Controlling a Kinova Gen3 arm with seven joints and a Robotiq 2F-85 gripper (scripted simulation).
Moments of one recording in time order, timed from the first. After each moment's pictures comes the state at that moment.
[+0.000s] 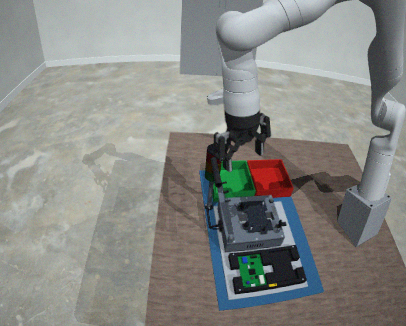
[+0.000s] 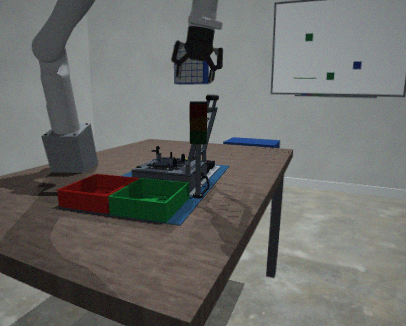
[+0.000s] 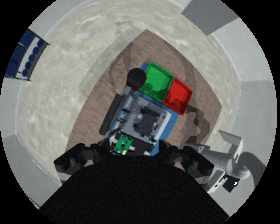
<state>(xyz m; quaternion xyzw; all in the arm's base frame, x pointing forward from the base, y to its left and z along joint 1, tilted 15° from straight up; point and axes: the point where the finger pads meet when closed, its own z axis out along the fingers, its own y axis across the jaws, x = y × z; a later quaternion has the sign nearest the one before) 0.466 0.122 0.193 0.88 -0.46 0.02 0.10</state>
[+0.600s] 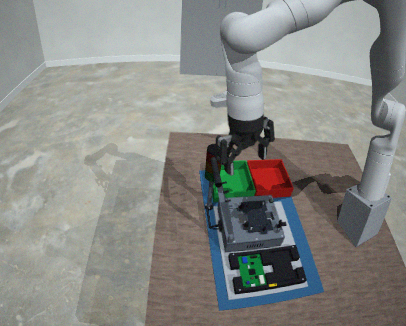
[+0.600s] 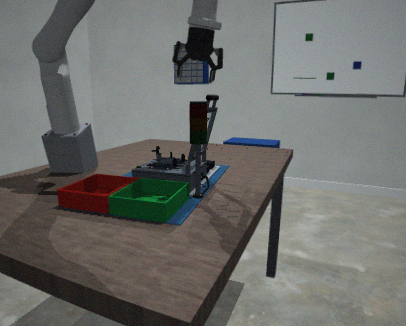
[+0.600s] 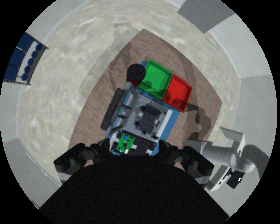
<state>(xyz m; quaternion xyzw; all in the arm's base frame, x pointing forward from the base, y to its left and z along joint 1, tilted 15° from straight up) 0.462 0.136 0.191 0.87 -0.48 0.03 0.10</state>
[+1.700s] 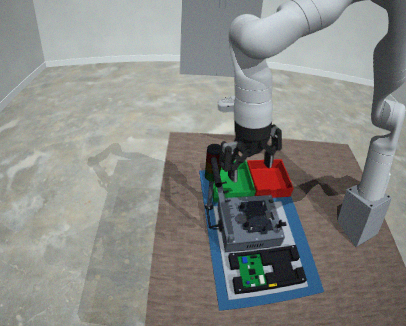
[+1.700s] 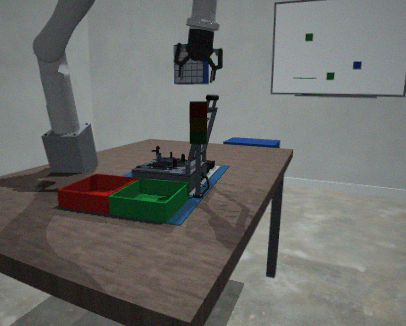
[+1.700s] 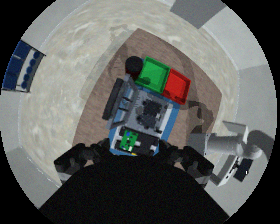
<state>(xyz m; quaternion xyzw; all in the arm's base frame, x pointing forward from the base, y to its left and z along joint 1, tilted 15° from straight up) 0.452 0.160 0.185 0.86 -0.51 0.05 0.10</state>
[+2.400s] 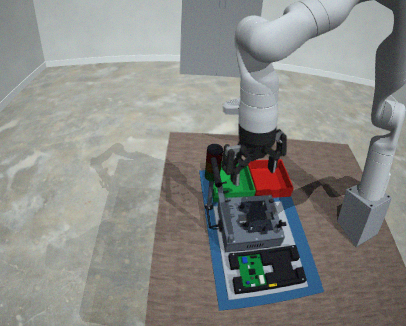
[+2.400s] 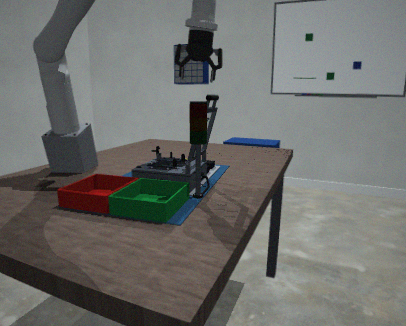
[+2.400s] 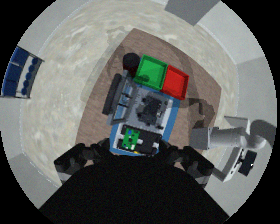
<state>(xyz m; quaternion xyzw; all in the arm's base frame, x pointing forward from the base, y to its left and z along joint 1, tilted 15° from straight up) 0.446 0.174 0.182 0.84 -0.53 0.06 0.10</state>
